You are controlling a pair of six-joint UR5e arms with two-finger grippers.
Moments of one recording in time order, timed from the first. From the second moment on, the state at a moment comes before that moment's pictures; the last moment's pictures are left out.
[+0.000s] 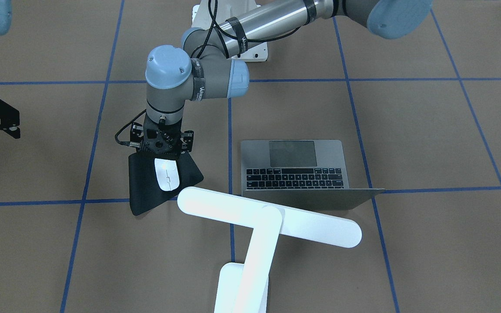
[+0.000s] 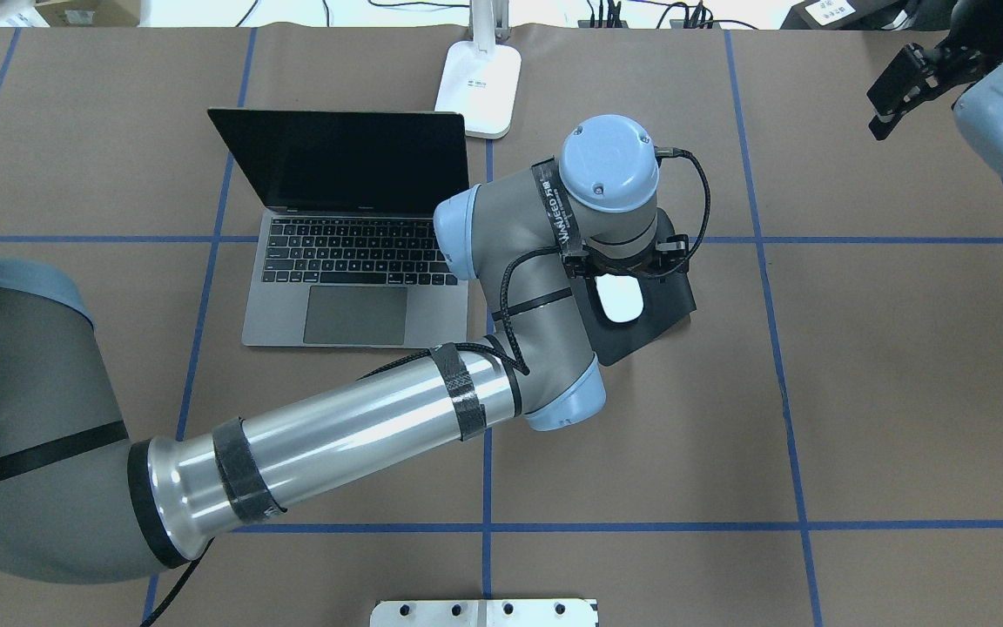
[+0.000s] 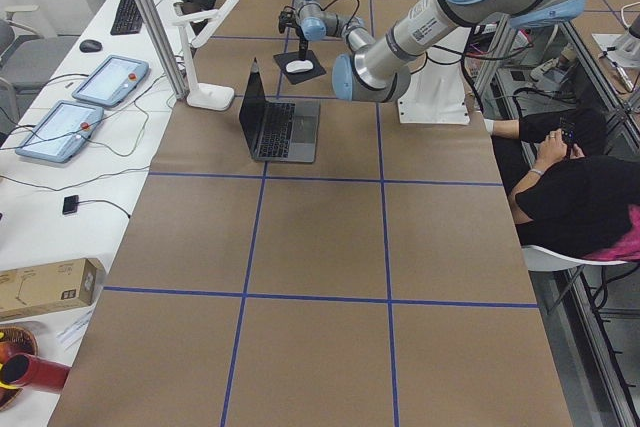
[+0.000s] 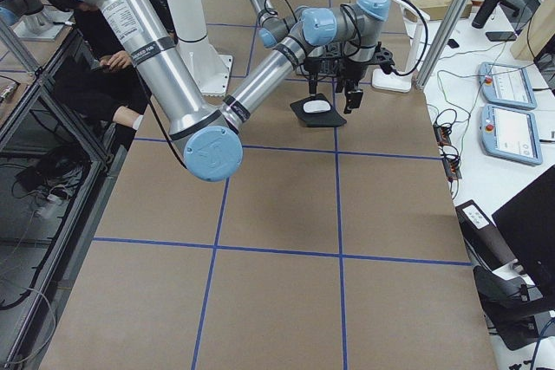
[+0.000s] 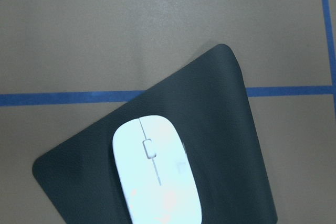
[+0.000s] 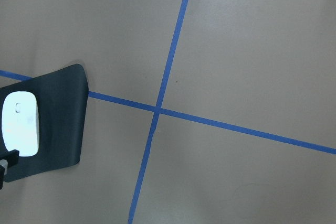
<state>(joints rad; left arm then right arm) -0.50 -2.82 -0.94 -1.98 -1.89 -1.25 1.22 -1.07 1.89 -2.14 2.28 0.19</state>
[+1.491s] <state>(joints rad) -1.28 -1.78 -1.82 -1.47 -2.35 -0.10 1.43 -1.39 1.84 -1.95 2.28 0.08</state>
